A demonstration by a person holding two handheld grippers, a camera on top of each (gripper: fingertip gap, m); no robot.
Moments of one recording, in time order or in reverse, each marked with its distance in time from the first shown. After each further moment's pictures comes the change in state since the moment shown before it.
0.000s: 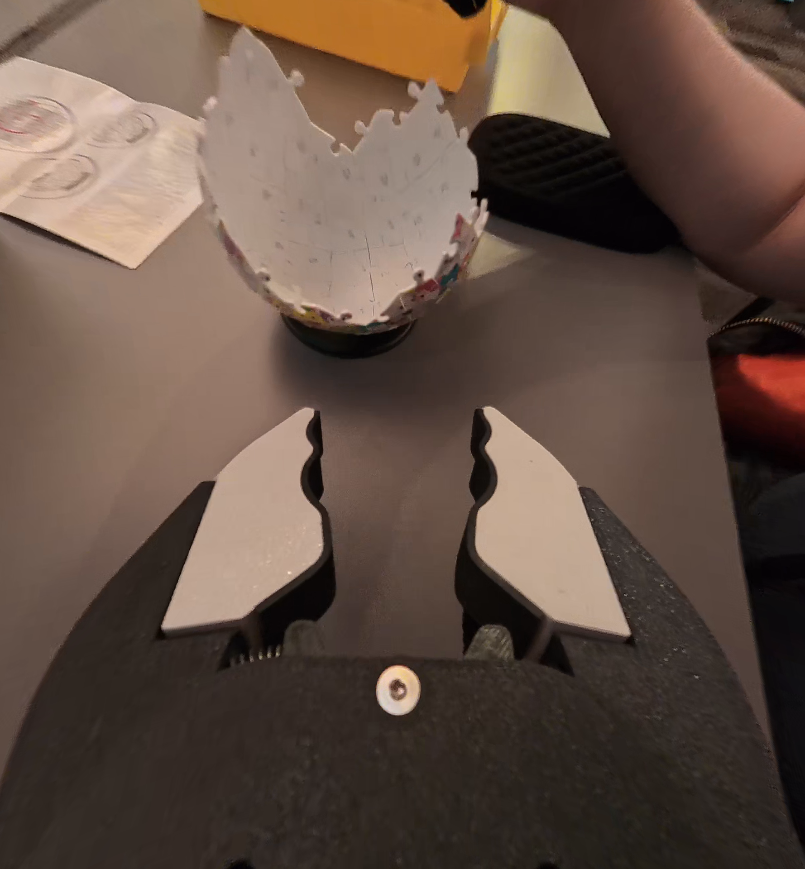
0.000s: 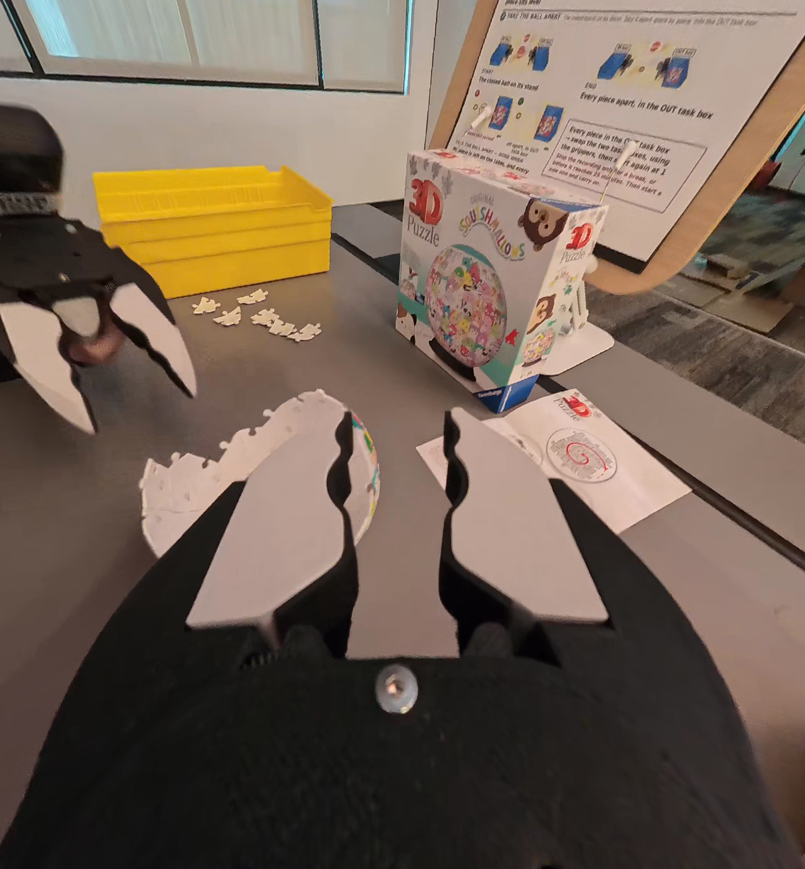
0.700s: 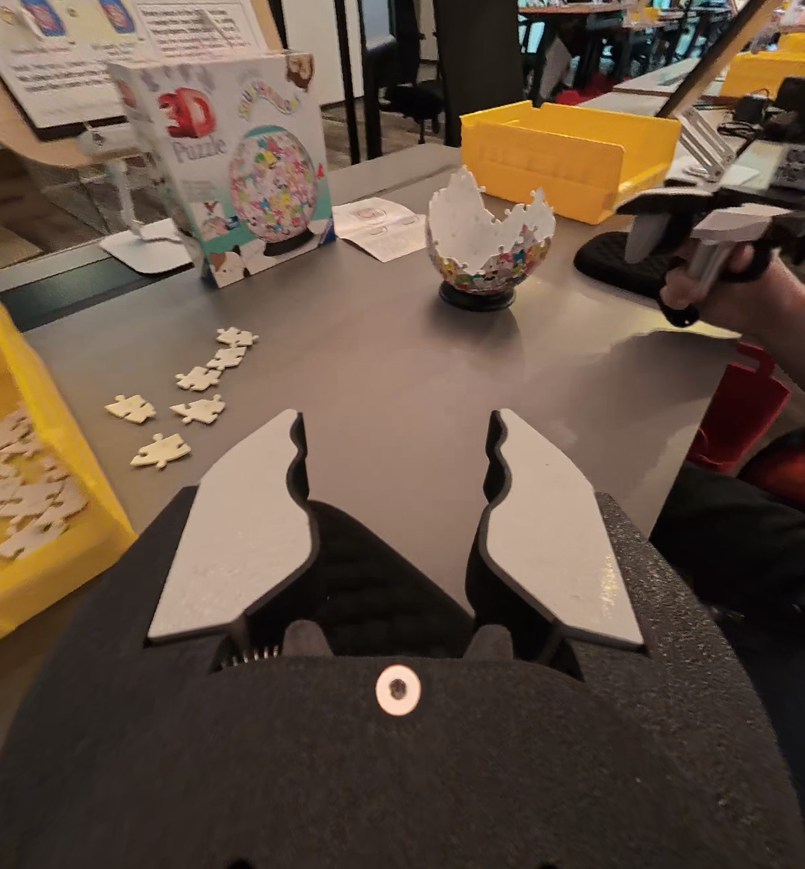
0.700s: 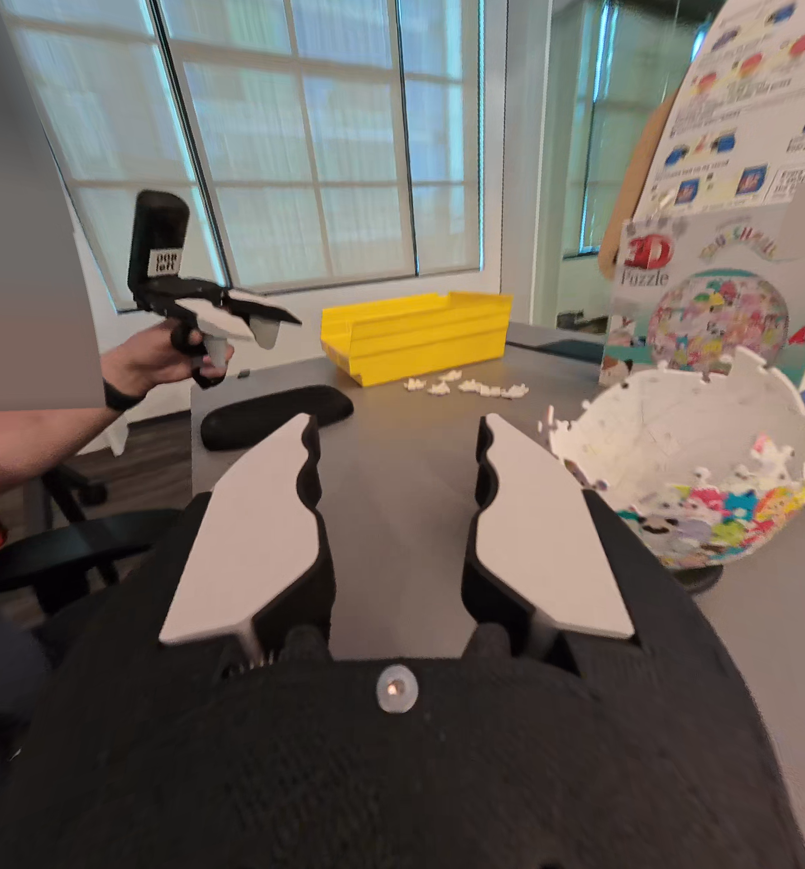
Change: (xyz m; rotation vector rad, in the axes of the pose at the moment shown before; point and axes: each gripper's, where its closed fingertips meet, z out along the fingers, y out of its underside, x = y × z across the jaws) left arm 0.049 0.071 -0.202 0.319 -0.508 -0.093; right arm -0.208 0.030 -0.037 0.371 -0.143 0.155
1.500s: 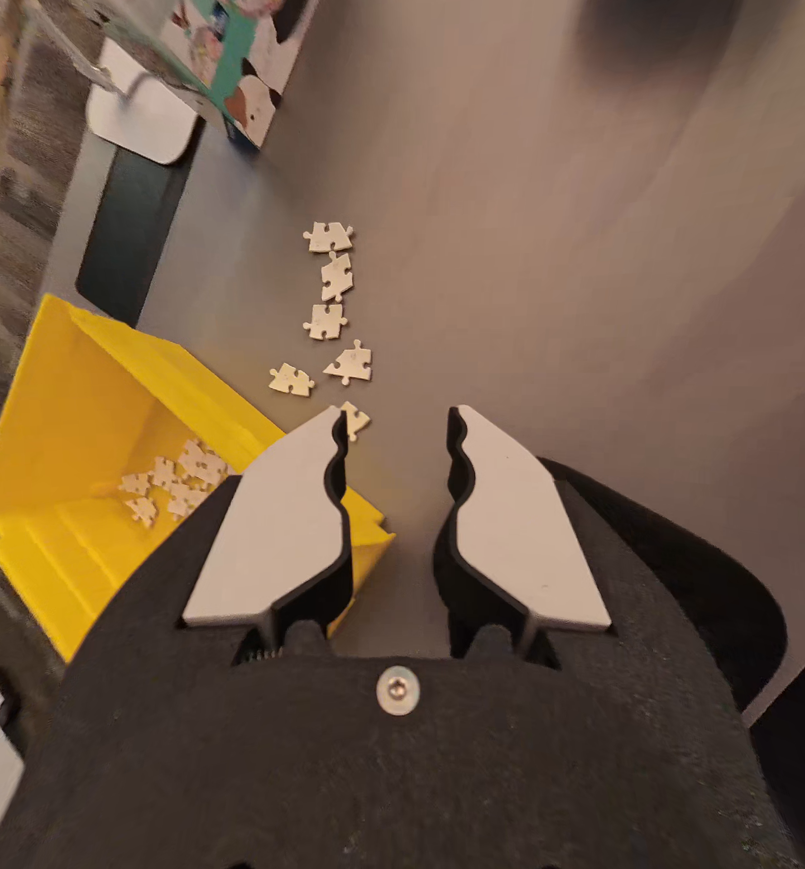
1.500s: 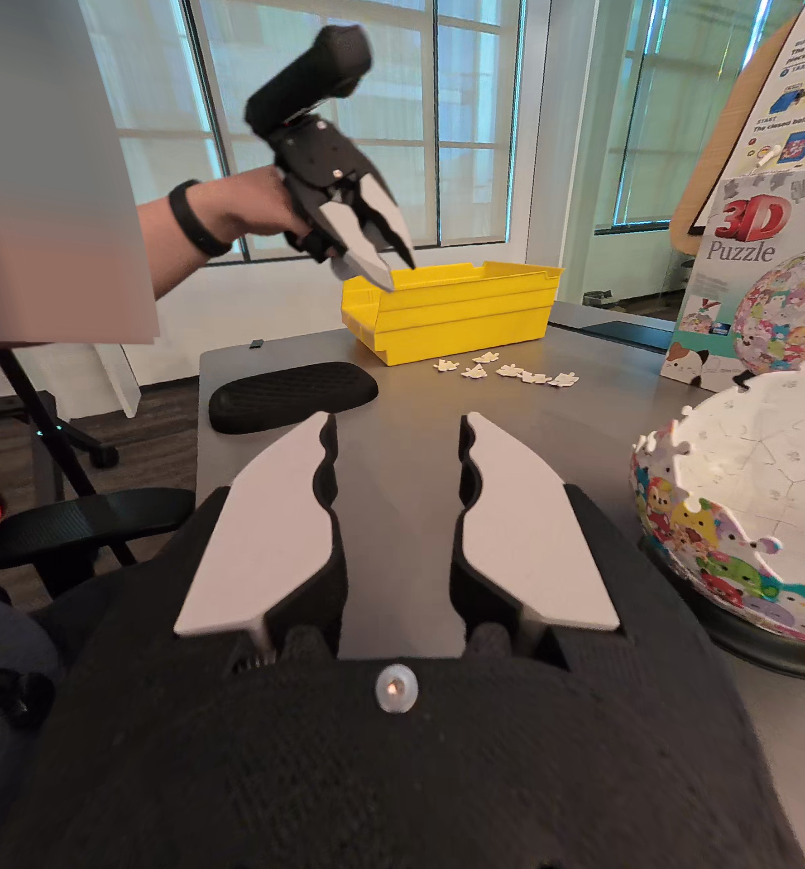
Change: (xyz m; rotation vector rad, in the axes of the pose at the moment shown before) left arm -0.091 -0.015 0.055 -0.689 -0.061 0.425; right arm -0.028 0.026 0.045 -0.072 -0.050 -0.027
